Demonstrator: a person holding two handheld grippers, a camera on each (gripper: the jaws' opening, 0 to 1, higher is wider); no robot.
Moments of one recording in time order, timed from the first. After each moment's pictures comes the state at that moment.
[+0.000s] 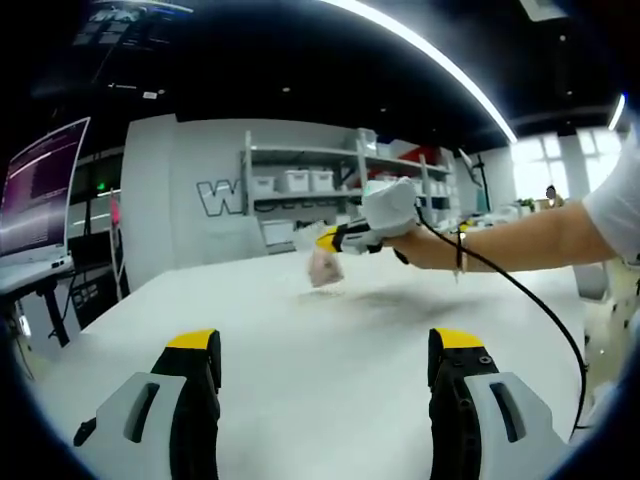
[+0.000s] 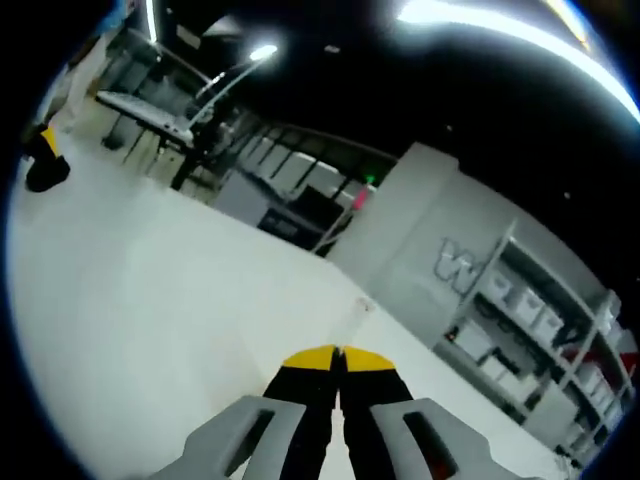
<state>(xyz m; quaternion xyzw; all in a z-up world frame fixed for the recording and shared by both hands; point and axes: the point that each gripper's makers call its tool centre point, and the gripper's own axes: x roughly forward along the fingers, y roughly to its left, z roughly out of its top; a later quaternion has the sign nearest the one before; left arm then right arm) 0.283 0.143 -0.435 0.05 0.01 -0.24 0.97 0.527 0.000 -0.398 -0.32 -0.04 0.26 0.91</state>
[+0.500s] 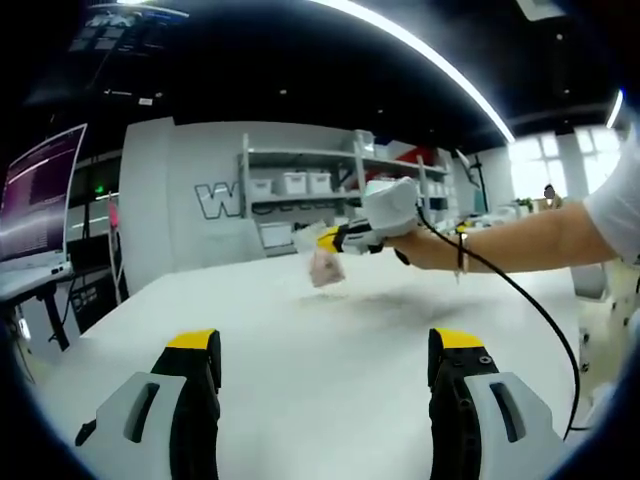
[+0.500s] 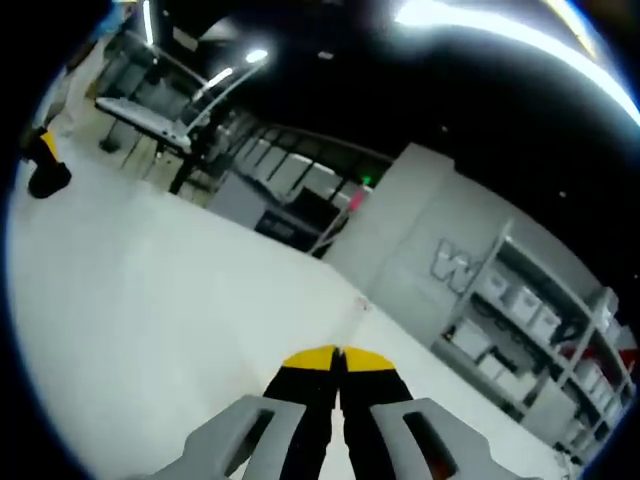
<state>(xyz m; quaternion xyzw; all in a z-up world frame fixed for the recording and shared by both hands) 0.284 0.141 -0.430 0.05 0.01 -0.24 0.97 0.521 -0.005 -0.393 -0.31 -0.04 0.26 0.91</state>
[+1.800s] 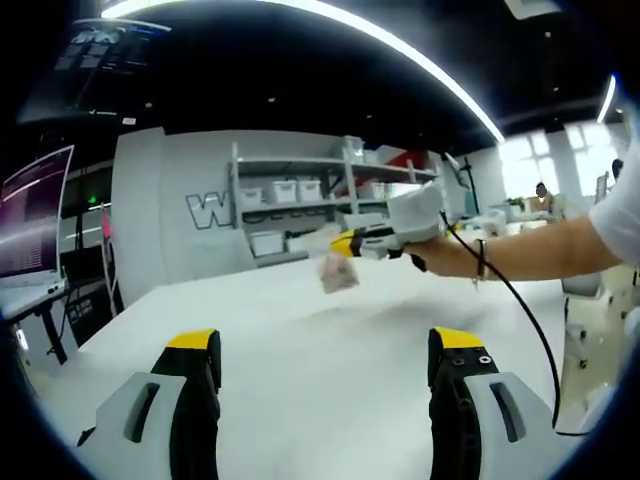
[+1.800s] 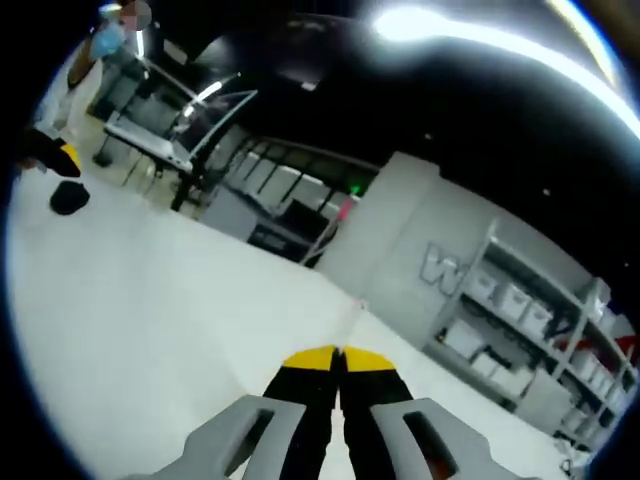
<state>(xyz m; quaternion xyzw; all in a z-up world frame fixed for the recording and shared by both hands) 0.297 0.138 -0.415 0.06 -0.01 -0.26 0.96 0.492 -0.030 -0.382 -0.28 -0.07 0.24 0.93</state>
